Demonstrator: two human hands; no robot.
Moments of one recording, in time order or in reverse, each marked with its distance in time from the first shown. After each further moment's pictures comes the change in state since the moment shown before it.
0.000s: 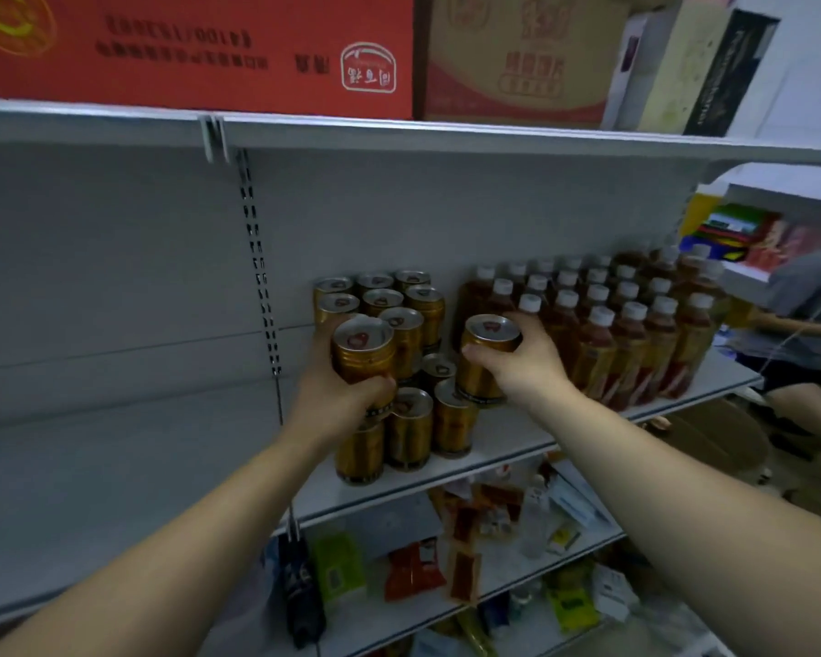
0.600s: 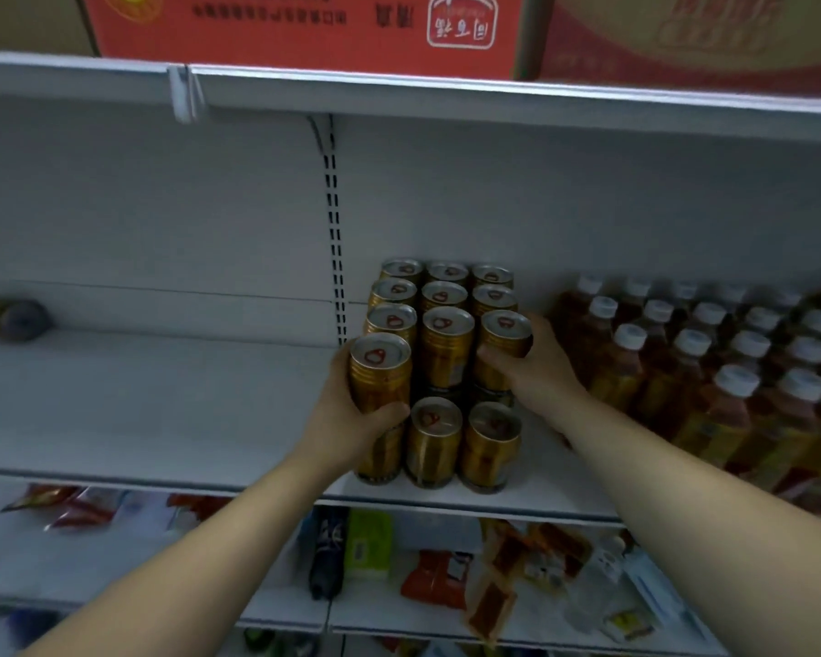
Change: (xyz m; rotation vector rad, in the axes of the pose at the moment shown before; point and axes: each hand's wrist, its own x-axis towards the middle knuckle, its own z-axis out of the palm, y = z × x) left_hand -0.004 -0.040 0.032 0.208 0.252 -0.211; right_hand 0.103 0.039 0.041 -0.008 -0.422 -0.118
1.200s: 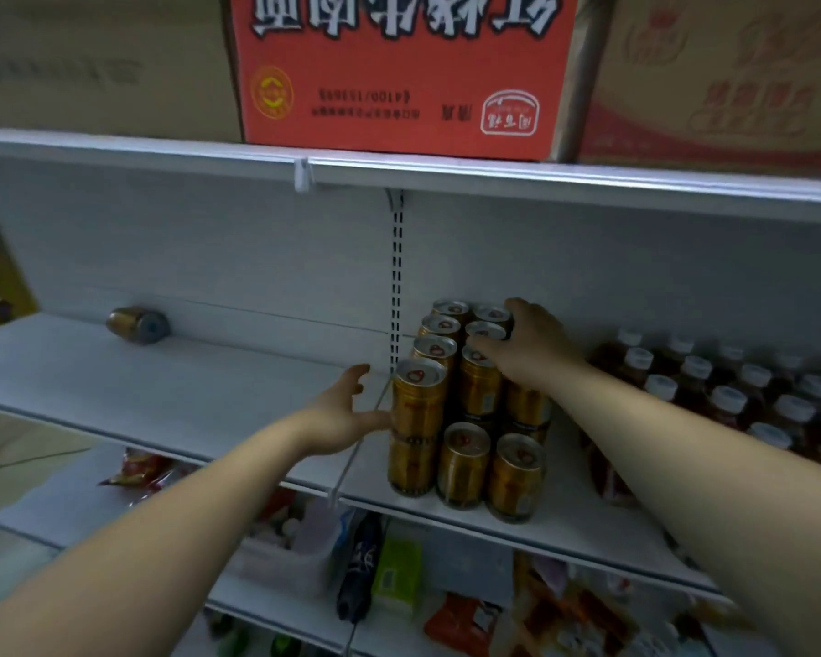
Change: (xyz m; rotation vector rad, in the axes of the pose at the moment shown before) left_hand -0.009 0.024 -0.055 0.400 -0.120 -0.262; right_hand -0.001 -0.086 -0.004 -0.536 -0.138 -0.250
